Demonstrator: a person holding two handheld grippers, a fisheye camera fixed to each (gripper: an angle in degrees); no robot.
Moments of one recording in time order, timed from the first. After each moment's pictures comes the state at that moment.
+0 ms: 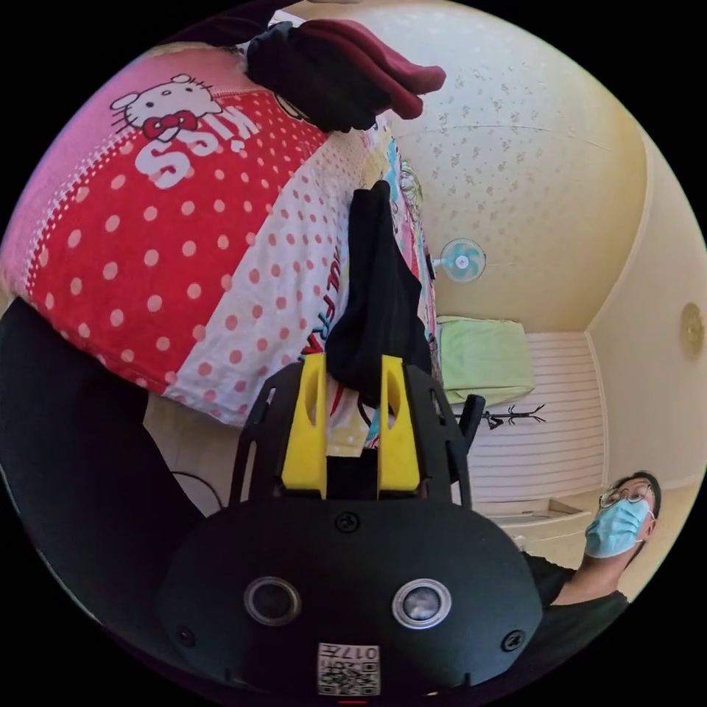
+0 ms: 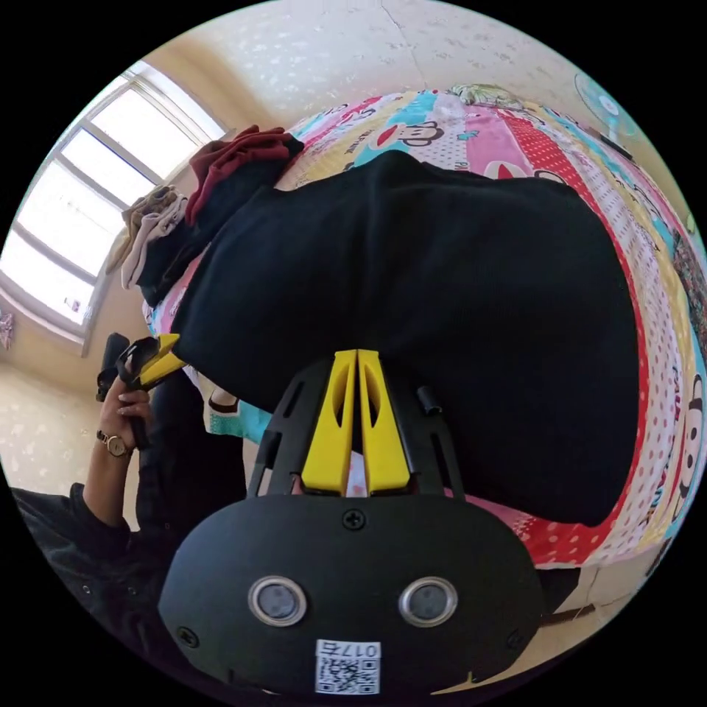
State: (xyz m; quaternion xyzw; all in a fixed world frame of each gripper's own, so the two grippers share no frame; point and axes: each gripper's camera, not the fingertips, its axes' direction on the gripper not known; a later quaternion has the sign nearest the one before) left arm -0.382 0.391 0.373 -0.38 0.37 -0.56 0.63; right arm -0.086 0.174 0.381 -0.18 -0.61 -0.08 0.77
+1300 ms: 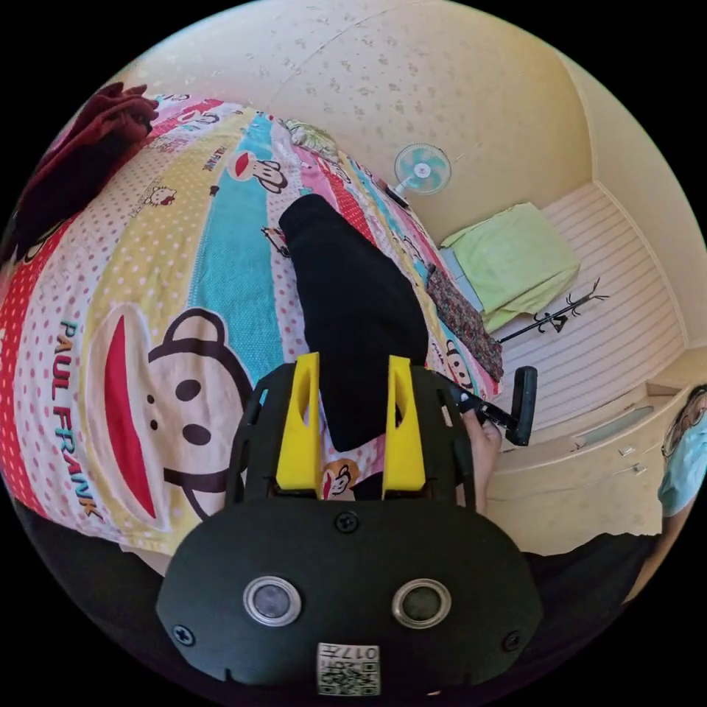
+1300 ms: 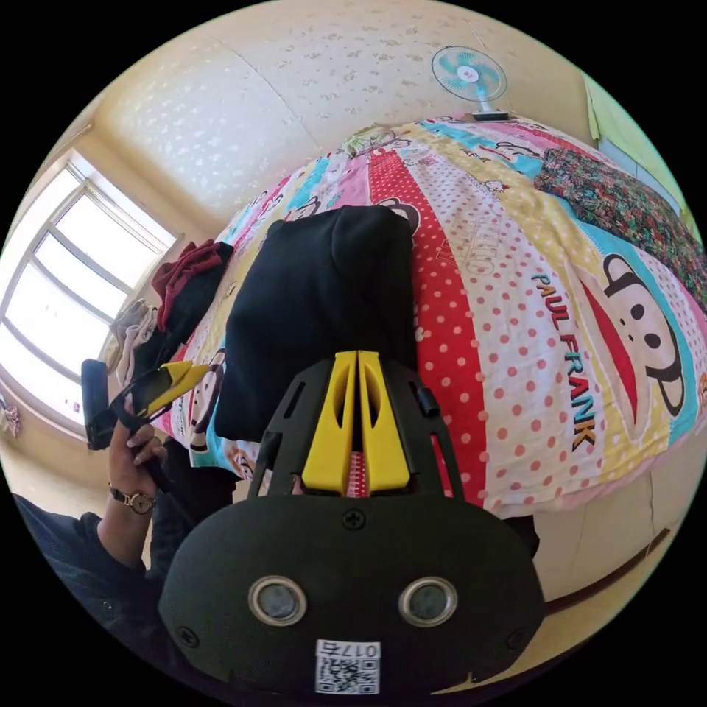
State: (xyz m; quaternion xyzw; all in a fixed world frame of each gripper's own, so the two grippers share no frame) left arm -0.113 0.409 0.453 -0.41 0.39 -0.31 0.76; right arm 0.110 0.184 0.475 -0.17 -0.56 0.09 0.81
